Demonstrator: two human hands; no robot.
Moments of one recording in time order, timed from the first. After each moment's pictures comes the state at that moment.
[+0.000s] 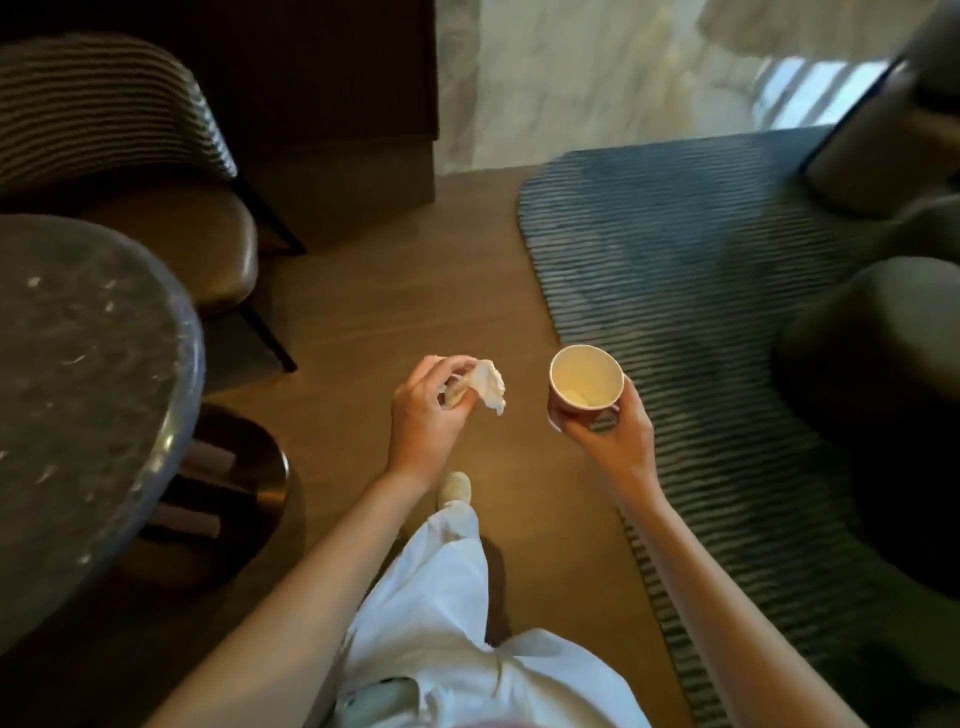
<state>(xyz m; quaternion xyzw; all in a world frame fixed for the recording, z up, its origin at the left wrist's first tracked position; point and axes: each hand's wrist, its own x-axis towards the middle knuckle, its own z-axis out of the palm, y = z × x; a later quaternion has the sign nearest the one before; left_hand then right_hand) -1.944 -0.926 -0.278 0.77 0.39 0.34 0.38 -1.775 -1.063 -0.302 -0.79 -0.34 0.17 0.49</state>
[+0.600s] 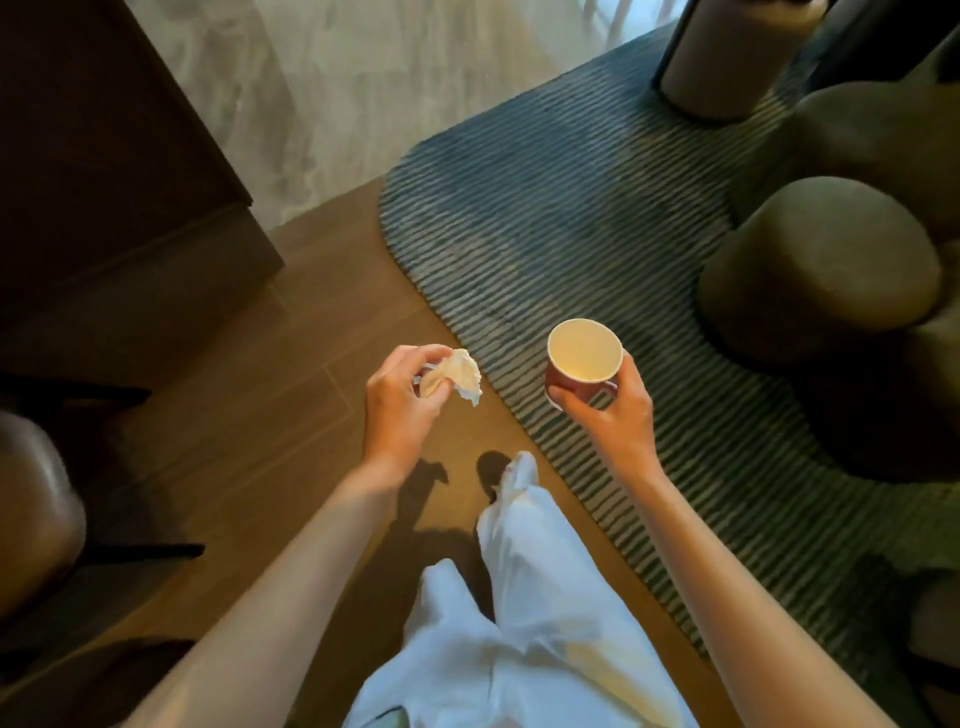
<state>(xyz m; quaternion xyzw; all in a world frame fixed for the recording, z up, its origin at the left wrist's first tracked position) -1.630 -0.667 -0.304 0.81 0.27 0.21 0.49 -1.509 -0.871 -0.312 -0.85 -0.17 0.09 0.50</state>
